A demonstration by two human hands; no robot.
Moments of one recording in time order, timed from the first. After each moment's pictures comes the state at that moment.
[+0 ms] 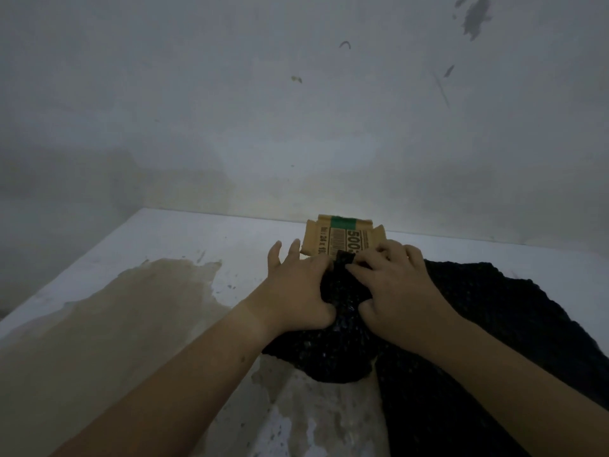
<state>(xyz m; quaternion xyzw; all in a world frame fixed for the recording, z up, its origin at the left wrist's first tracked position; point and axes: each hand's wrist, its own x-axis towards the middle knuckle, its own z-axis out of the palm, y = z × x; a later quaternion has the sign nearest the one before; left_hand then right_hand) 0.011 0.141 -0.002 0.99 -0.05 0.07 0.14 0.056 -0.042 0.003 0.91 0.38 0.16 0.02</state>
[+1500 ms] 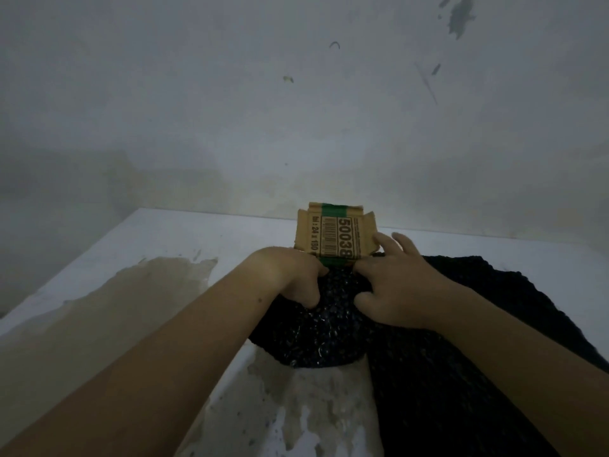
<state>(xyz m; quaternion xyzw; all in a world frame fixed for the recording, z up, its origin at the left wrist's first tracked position) 0.022 0.127 0.052 0.97 -0.02 -0.22 0.02 0.062 -0.054 0.029 0.92 0.38 0.00 0.06</state>
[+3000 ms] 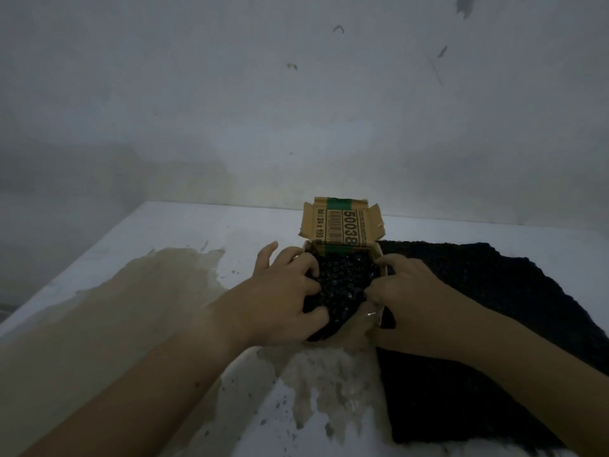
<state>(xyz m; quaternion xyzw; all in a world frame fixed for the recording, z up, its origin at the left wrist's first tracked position) -0.047 0.149 0.012 0.99 -0.14 0.04 0.08 0.023 -0.075 0.015 0.89 0.46 0.02 0.00</state>
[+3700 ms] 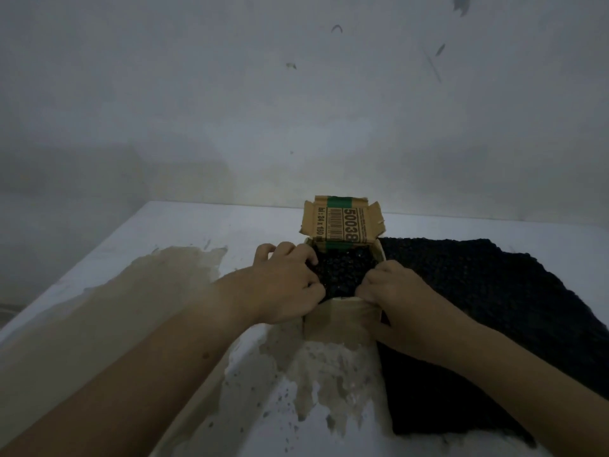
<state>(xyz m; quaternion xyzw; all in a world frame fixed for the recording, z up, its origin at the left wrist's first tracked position) -0.033 0.144 0.028 0.99 -0.08 -0.08 0.07 0.019 -0.071 -0.007 0.88 0.47 0.05 -0.08</state>
